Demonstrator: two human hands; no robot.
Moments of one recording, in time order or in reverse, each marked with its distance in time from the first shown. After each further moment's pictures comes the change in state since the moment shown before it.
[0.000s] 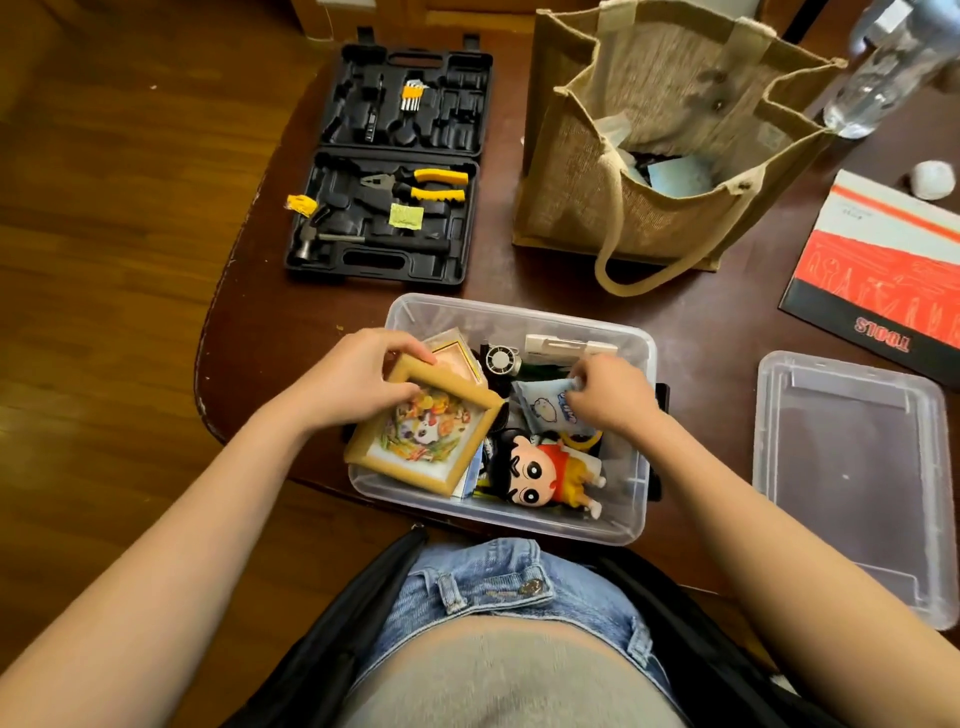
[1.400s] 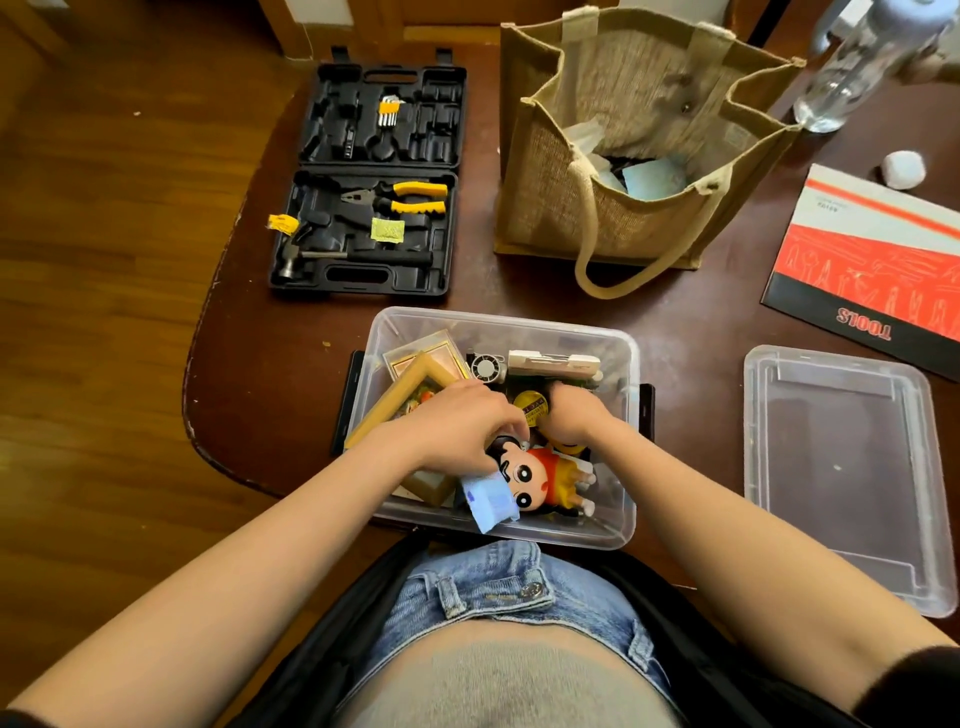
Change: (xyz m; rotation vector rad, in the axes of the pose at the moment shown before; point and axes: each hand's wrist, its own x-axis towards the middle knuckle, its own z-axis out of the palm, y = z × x) left_hand 0.023 0.062 0.067 0.437 -0.348 0.376; right_hand 0.025 0.007 0.040 -0.005 -0.206 0.003
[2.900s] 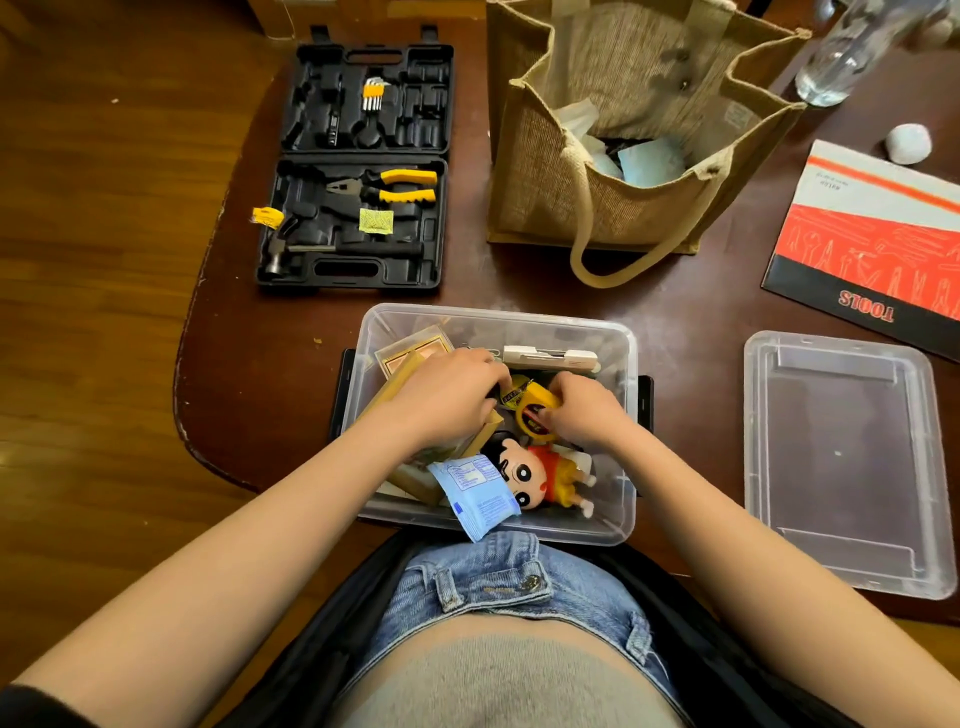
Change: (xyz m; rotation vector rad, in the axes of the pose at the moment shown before) left_hand 0.019 -0.014 -0.008 0.096 0.162 -0.146; right_hand -0.024 0.003 -0.011 0.216 0.071 0.031
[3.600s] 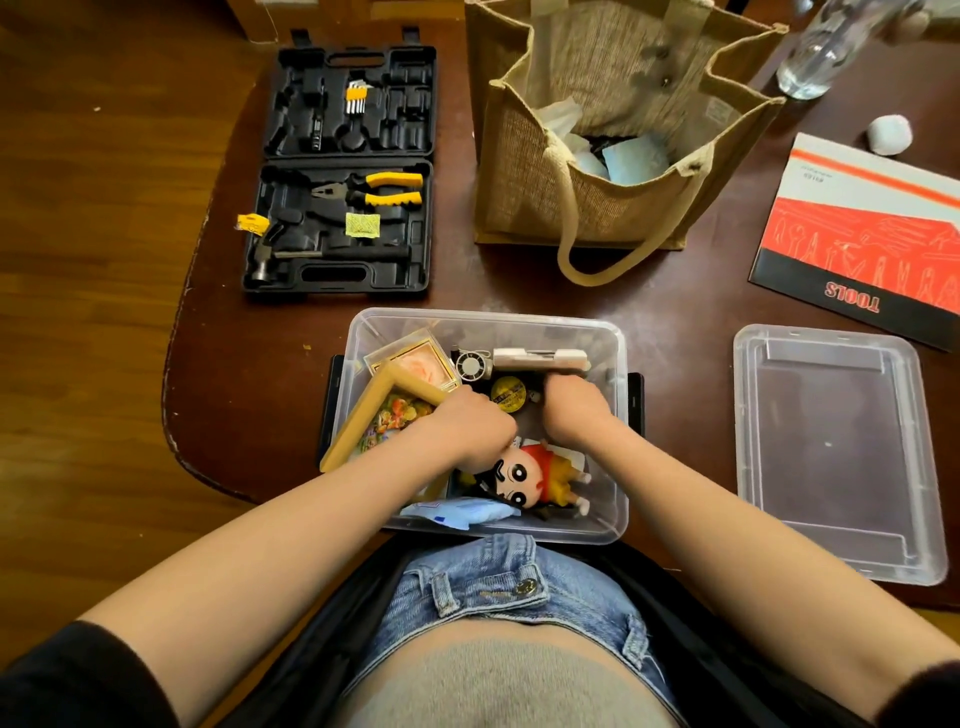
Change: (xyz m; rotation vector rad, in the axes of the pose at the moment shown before) left_hand 0.022 0.022 0.035 0.445 -0.378 0.184; right_hand 0.006 -0.006 0.006 -0.345 0.010 0.013
